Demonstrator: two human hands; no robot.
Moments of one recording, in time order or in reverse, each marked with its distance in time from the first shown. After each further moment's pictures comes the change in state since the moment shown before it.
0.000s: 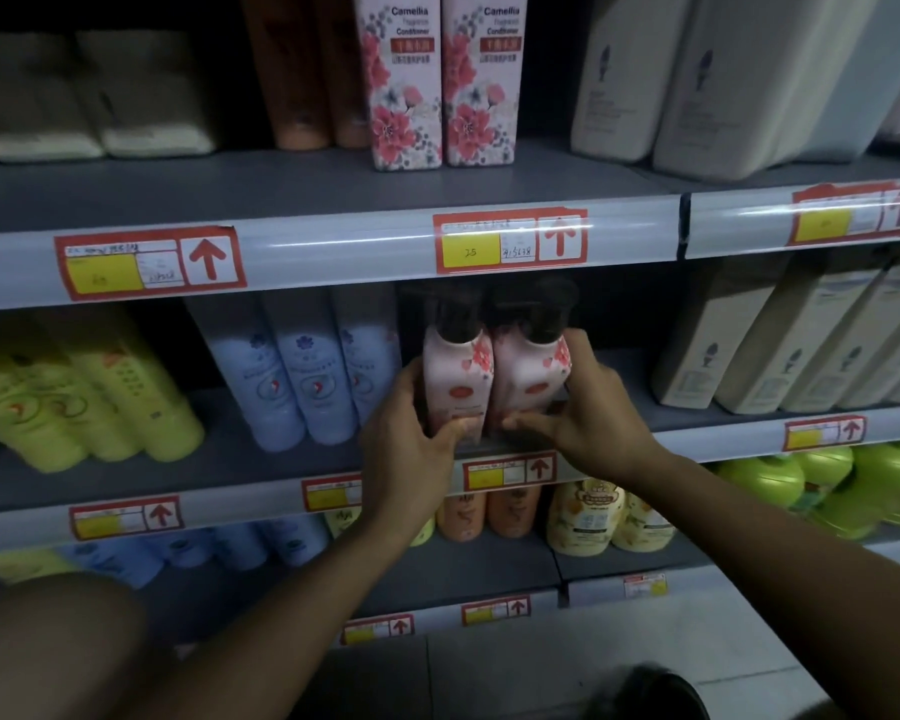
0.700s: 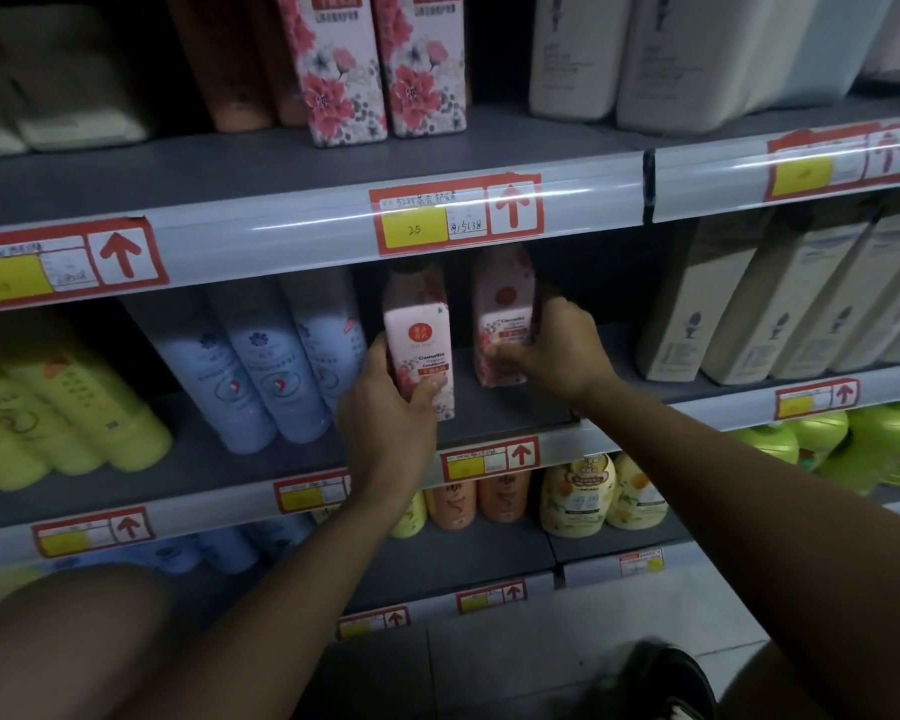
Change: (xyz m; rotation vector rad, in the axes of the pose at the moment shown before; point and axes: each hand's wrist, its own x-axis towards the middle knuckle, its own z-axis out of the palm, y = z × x) left_hand 0.025 0.001 0.026 0.159 0.108 -0.070; right_hand 0.058 0.033 0.014 -0.065 0.086 0.294
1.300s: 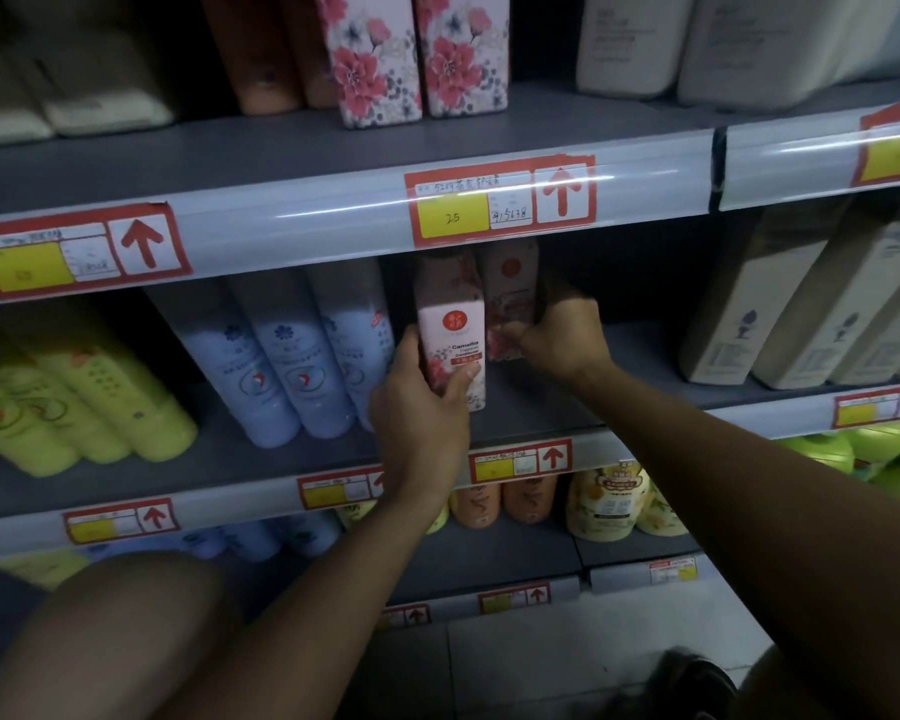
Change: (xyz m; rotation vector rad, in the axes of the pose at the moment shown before) left_hand 0.006 -0.008 0.013 -0.059 0.038 0.034; right_hand 0.028 -0.009 0.038 0.092 0.038 0.022
